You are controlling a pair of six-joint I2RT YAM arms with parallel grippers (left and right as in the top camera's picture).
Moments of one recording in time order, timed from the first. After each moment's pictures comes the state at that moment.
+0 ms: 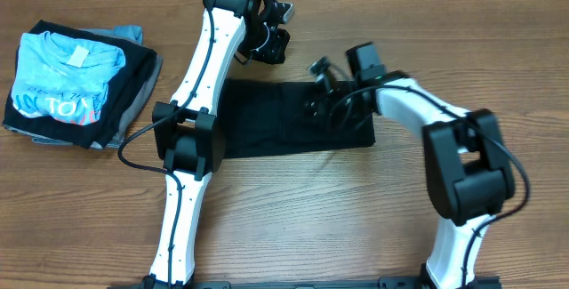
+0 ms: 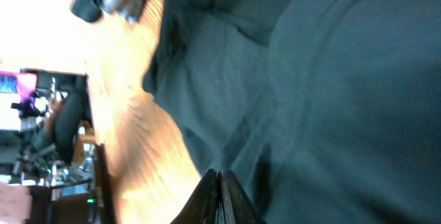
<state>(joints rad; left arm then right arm) -0.29 2.59 2.61 -1.35 0.40 0.08 0.26 2.04 1.32 -0.45 -0.96 0.00</state>
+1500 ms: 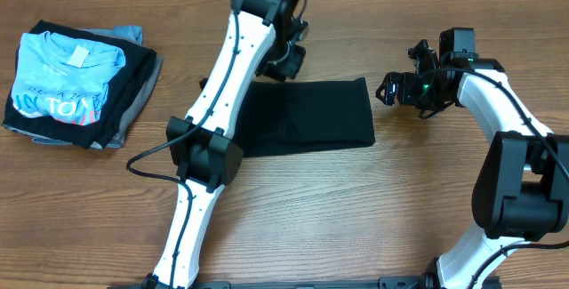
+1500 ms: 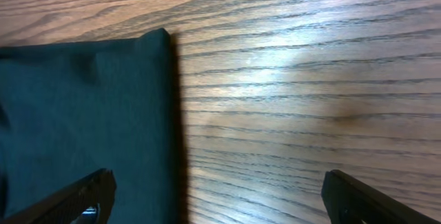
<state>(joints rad) -0.43 2.52 2.68 -1.68 0.13 -0.03 -0.08 1.93 1.34 -0.70 -0.38 0.00</state>
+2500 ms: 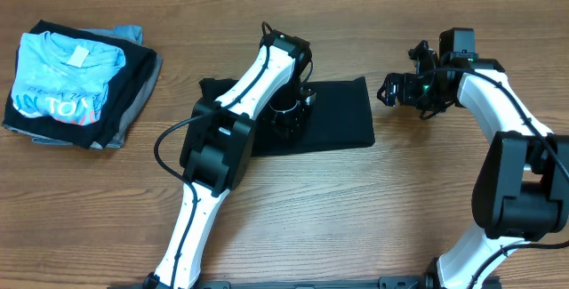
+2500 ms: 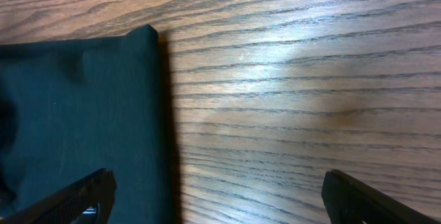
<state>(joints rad) -0.48 2.51 2.12 -1.49 0.27 0.03 -0.08 1.93 1.34 -0.71 -0.36 0.00</state>
